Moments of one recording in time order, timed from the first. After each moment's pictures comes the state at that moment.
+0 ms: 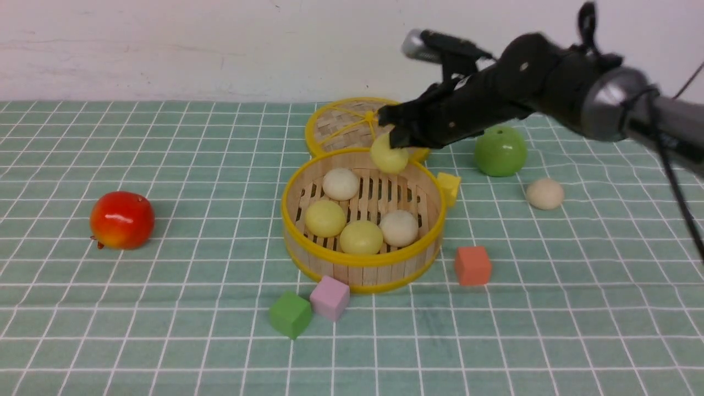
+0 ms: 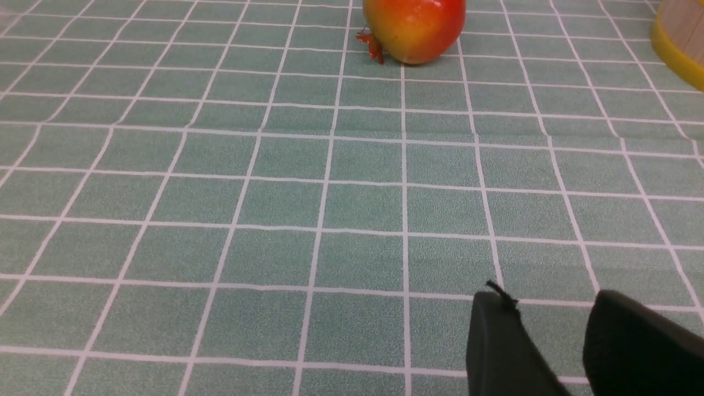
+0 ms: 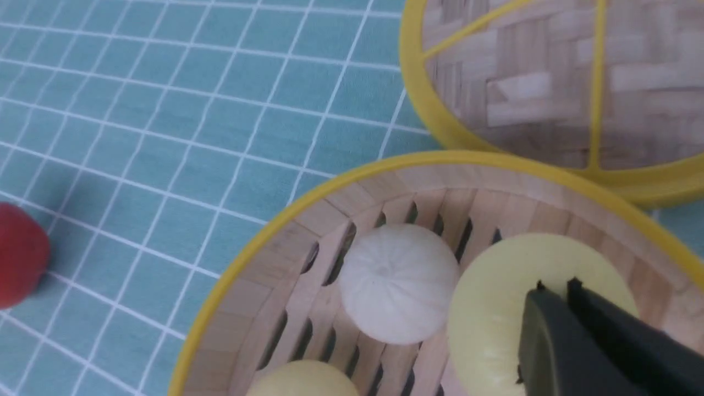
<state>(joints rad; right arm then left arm) 0.34 2.21 -1.92 0.56 0.54 -0.15 0.01 -0.01 0.03 0.10 0.39 -0.15</state>
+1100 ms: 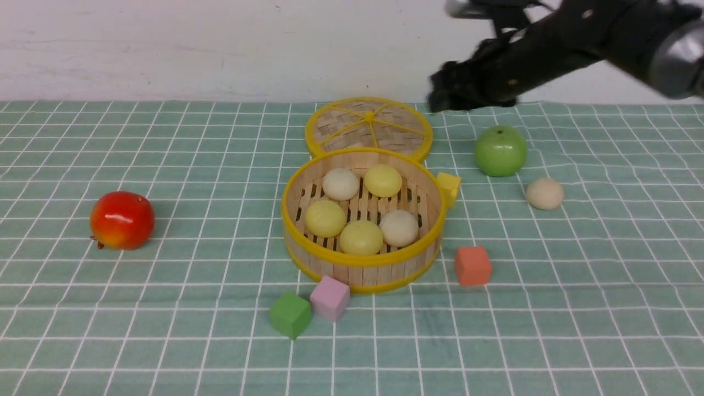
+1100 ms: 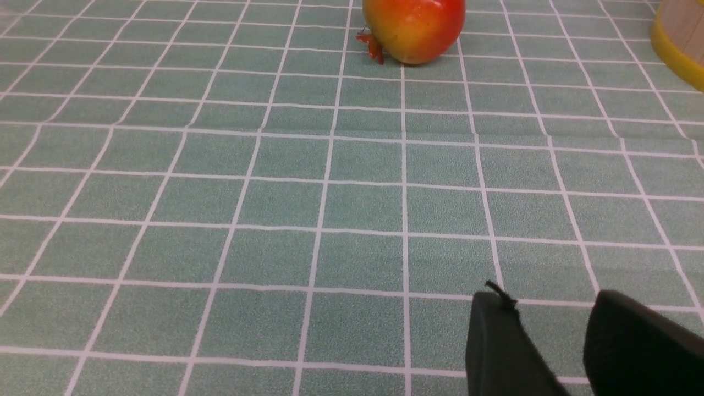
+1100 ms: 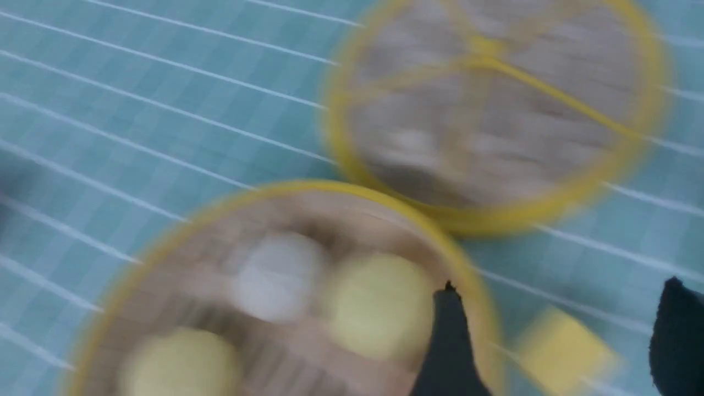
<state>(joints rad) 0.20 2.11 -2.00 0.38 0.77 -0.17 0.01 -0.01 0.03 0.10 0.39 -0.15</state>
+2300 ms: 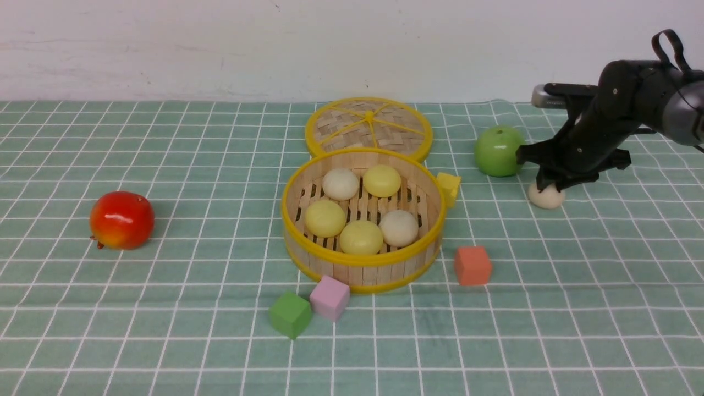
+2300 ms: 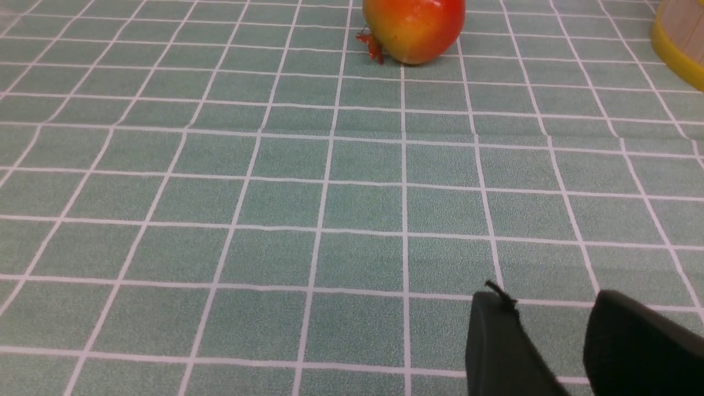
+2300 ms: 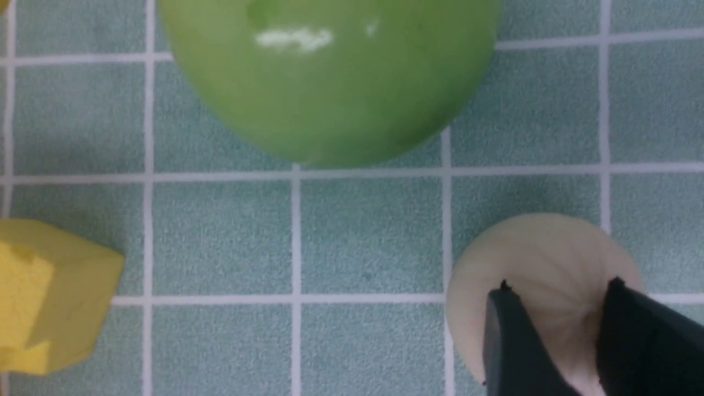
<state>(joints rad) 0.03 2.31 -2.00 0.08 0.82 0.10 0.01 -0.01 0.03 0.10 0.39 -0.15</state>
